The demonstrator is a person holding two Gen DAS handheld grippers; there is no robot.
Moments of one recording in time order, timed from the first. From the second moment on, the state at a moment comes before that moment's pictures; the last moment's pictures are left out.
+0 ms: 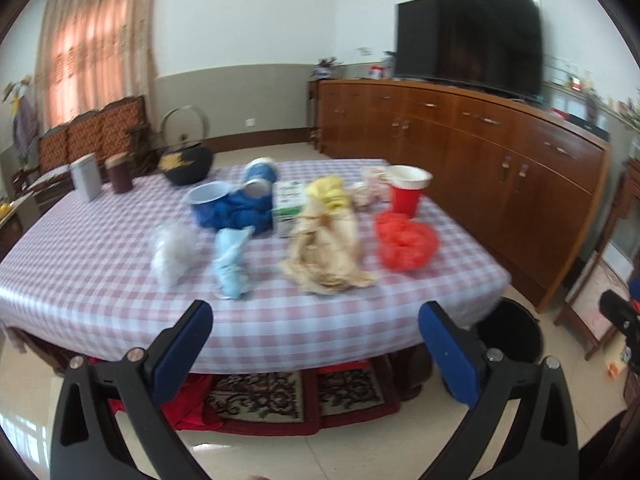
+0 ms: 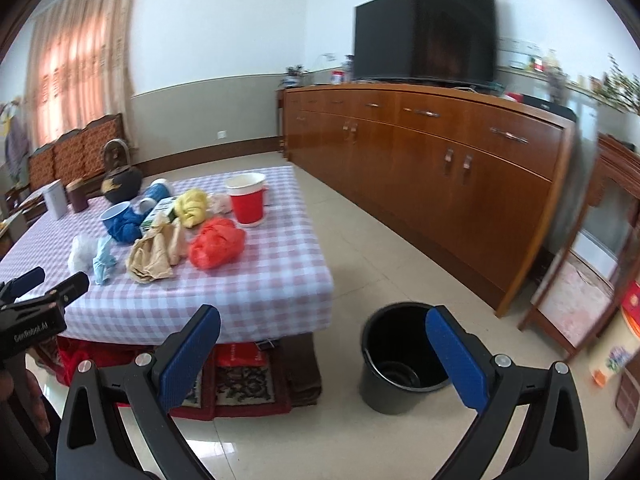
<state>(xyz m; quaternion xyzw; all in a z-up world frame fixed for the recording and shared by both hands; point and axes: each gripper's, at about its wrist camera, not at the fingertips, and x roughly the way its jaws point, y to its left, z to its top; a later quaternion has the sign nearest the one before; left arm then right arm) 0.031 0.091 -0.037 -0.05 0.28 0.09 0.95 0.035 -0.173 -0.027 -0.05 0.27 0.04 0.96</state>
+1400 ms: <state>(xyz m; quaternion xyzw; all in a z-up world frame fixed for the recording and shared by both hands) 0.126 0.172 -0.085 -0.08 0.32 0.13 0.94 0.202 -0.054 -0.090 -0.08 0.32 0.20 0.92</state>
